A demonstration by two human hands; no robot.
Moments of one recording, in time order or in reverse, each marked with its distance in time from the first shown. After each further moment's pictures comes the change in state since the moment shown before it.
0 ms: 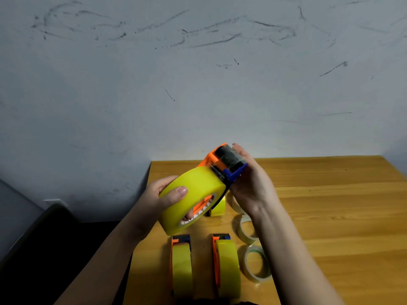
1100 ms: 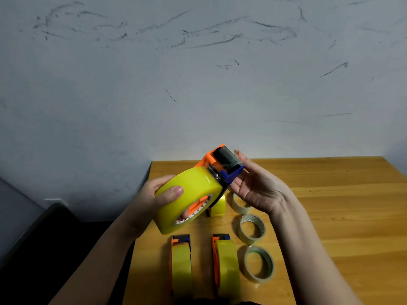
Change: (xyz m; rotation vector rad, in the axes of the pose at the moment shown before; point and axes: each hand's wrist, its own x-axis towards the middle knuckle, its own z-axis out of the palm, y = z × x) left_hand -0.002 0.002 -0.005 -0.023 0.017 -0.031; right_hand 0.008 -0.022 -0.025 0.114 -0.186 0.351
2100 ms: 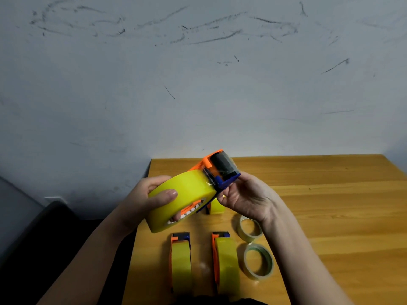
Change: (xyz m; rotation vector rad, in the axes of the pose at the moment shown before) left_hand -0.004 0.001 -0.012 0.024 -0.061 -0.007; right_hand 0.000 0.023 0.001 -0.061 0.083 0.142
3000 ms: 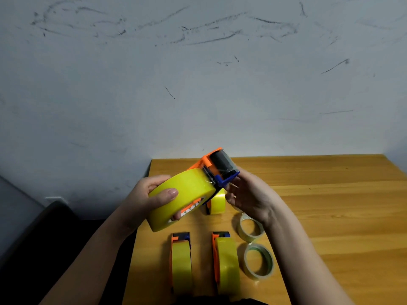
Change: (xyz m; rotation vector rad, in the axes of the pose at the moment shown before) left_hand -0.001 0.001 0.003 0.031 0.038 0.022; right_hand -0.007 0.002 -0.004 -0.375 0.147 -0.183
